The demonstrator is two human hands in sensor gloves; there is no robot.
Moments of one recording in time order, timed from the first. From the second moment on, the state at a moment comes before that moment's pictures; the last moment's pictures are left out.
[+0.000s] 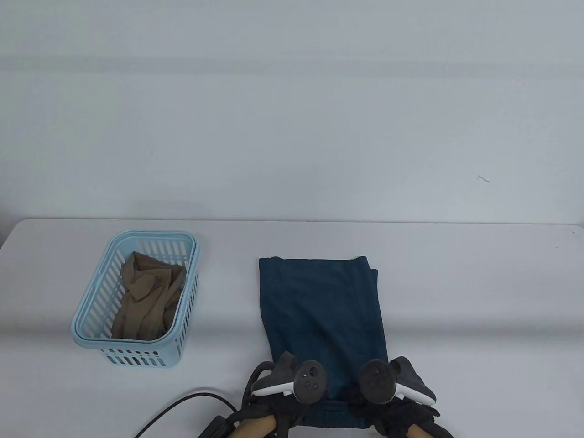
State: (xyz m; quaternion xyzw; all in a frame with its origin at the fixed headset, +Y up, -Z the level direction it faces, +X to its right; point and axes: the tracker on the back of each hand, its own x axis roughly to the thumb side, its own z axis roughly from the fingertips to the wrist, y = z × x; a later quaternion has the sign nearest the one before) left_hand -0.028 -0.757 -0.321 -0.19 -0.33 0.05 0.92; right_hand 0.153 -0.759 -0.311 0.23 0.21 0.94 0.13
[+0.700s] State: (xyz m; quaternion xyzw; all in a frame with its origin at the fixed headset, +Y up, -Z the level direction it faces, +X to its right) left_hand -0.010 -0.766 -0.297 -0.11 -0.40 -0.09 0.90; right_hand 0.137 -0.753 -0.290 0.25 0.04 0.97 0.01
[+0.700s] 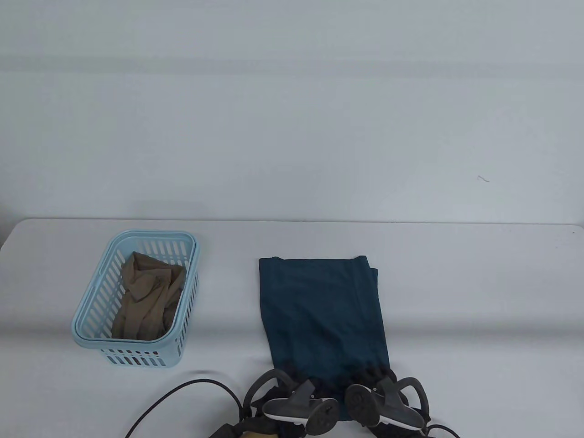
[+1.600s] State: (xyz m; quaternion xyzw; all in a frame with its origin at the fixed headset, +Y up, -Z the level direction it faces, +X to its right) left_hand -0.024 -0.758 -0.321 -0.16 -0.34 0.06 0.92; right_hand 0.155 -0.765 -0.314 0.19 0.17 0.96 0.14
